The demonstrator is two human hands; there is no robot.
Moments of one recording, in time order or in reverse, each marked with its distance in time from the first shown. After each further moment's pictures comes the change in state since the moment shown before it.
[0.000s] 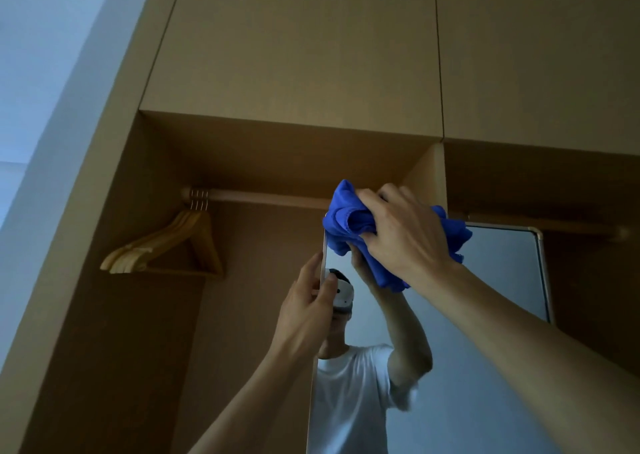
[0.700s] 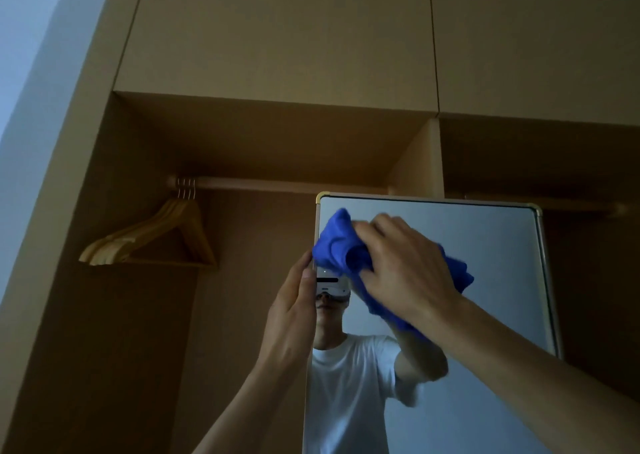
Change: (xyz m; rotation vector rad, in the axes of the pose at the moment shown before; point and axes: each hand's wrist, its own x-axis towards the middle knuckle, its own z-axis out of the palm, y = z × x) left_hand -0.009 -0.024 -0.001 -0.121 0.020 0.068; right_hand -0.059 -0.010 0.016 0.072 -0.107 -0.008
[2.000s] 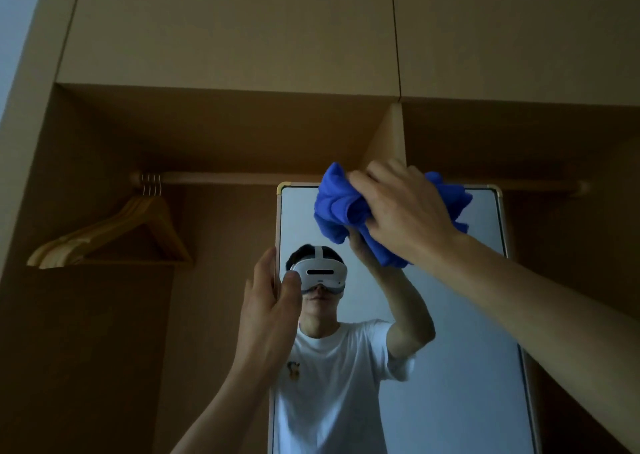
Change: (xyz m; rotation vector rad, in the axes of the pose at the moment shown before) left_hand -0.003 -0.012 0.021 0.118 0.126 -0.052; right_hand 0.022 0.058 -0.034 -0.194 0.076 -0.083
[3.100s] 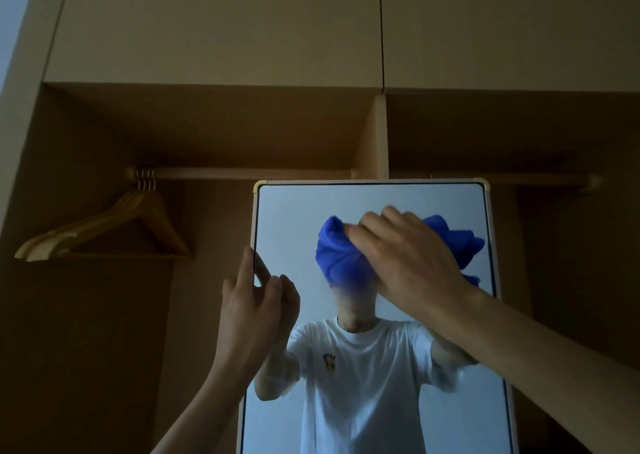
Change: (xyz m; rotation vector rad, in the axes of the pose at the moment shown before) left_hand -0.015 0.009 0.025 0.364 0.145 0.040; right_hand -0.070 0.022 0.019 0.035 -0.019 -0.163
